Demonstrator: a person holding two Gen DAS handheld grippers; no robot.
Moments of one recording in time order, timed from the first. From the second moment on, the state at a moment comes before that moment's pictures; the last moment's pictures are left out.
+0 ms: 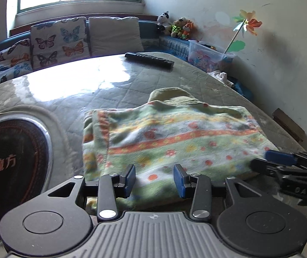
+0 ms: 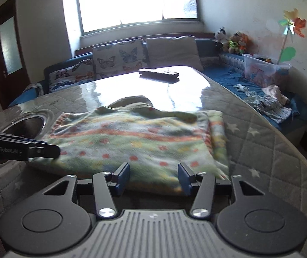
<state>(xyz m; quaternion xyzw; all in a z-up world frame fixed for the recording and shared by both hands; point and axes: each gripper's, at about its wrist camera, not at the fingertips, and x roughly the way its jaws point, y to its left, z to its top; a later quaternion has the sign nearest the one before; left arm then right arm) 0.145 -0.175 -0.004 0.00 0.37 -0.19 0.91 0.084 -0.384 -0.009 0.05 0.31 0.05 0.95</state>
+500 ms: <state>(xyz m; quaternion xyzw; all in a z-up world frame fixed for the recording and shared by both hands) 0.125 -0.167 0.001 0.01 0.37 -0.18 0.91 0.076 -0.392 -0.006 0.06 0.30 0.04 0.95</state>
